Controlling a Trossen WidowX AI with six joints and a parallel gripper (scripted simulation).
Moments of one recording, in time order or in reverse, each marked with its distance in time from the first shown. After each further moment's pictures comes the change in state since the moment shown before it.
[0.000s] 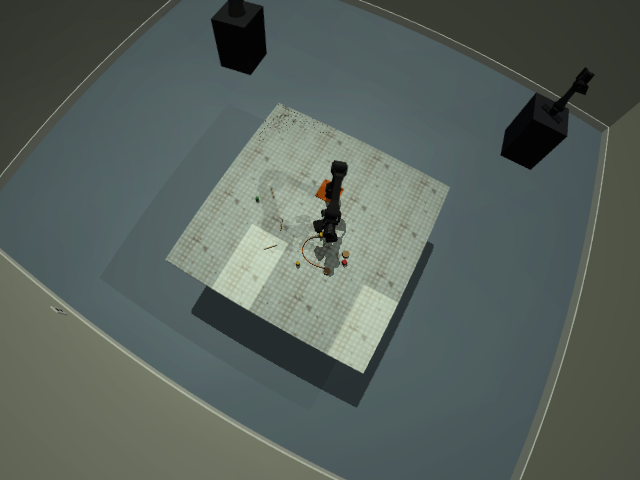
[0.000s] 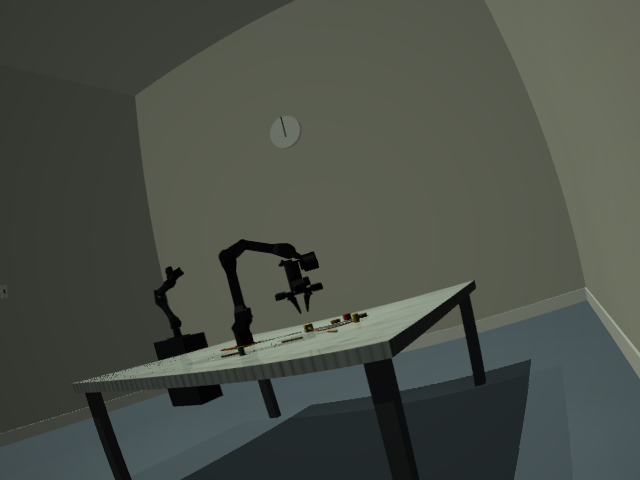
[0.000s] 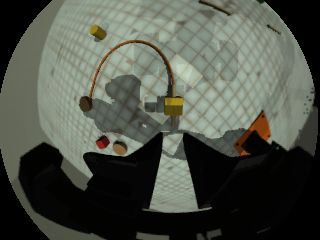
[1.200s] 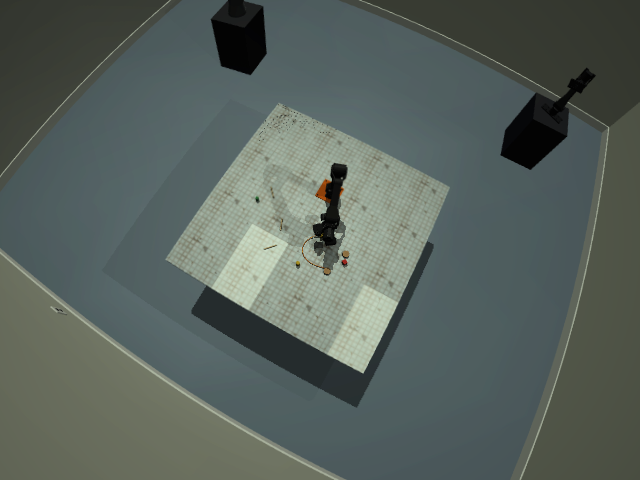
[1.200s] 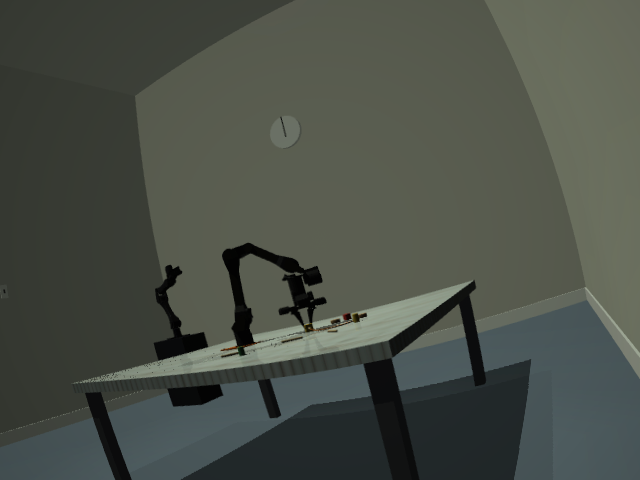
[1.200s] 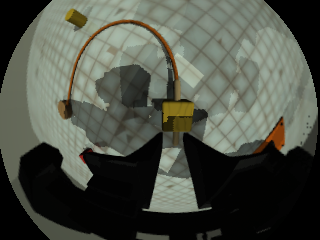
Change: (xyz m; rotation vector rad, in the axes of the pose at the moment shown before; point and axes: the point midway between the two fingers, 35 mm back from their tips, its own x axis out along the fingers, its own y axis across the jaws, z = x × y) arm 0.058 -0.002 -0.001 0.000 0.000 0.000
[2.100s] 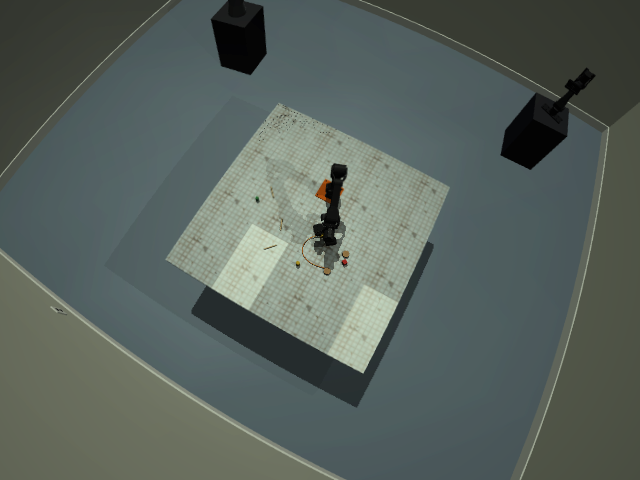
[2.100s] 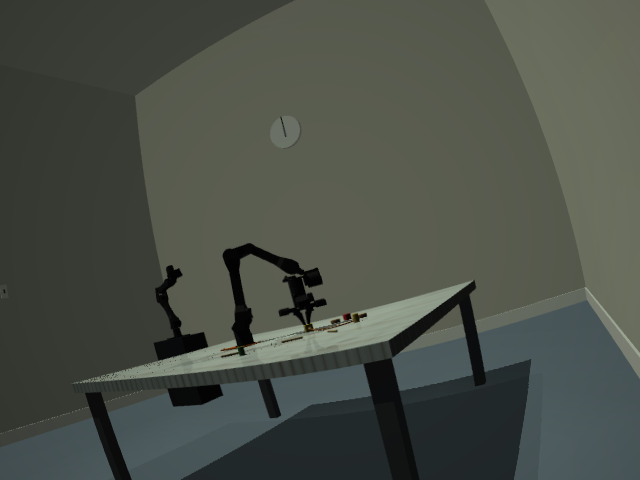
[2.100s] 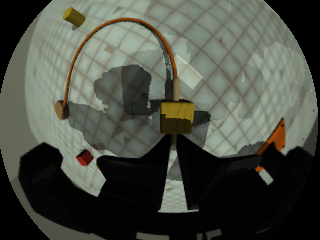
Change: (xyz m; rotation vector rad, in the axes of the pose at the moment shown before) arm 0.006 -0.001 -0.001 -0.004 -0.014 -0.008
